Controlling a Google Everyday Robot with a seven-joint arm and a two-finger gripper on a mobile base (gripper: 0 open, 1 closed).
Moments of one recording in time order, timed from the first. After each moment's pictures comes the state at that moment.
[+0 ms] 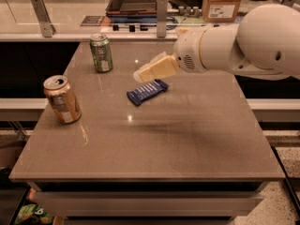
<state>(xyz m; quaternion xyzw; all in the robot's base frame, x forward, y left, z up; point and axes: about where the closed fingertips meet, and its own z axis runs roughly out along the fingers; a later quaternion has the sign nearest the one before) 0.591 -0.026 0.964 -0.42 0.72 0.16 0.53</state>
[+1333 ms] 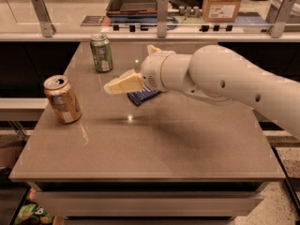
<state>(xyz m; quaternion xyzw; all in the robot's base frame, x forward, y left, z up) 0.606 0.052 0.915 -0.40 0.70 0.20 0.56</state>
